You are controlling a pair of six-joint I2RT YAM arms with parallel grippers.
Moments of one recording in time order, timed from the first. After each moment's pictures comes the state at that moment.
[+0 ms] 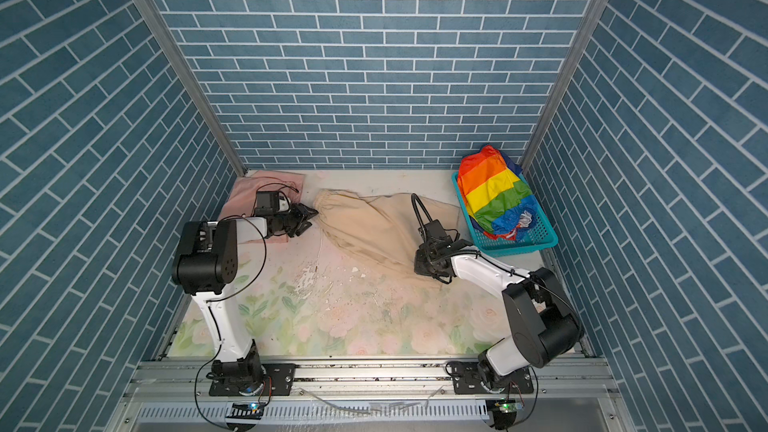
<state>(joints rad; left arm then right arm) 0.03 2.00 1.18 0.00 0.55 -0.86 0.56 1.48 0.84 -0.47 -0.06 0.59</state>
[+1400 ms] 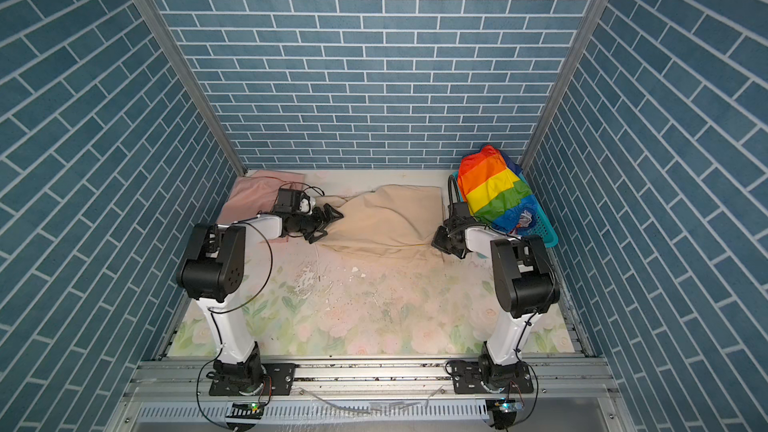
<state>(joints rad) -0.14 1.91 1.08 -0.06 0.60 -0.80 0.22 1.84 1.05 -0.29 -0.22 0.54</state>
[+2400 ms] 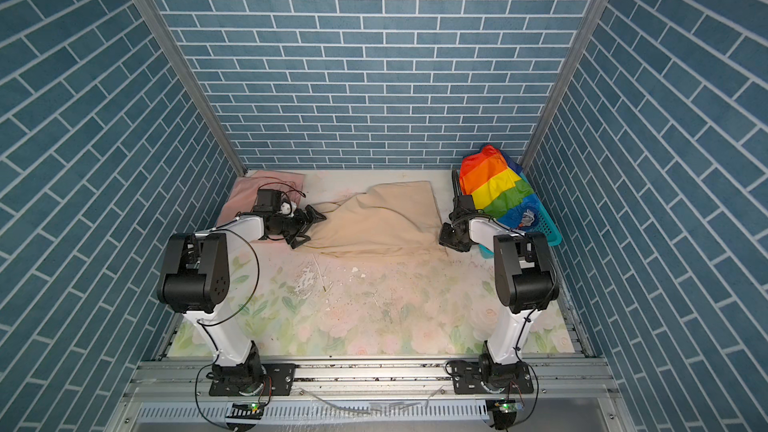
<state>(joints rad) -0.01 1.85 1.12 -0.28 0.59 -0.74 0.19 1.83 1.10 -0.41 -0.19 0.43</state>
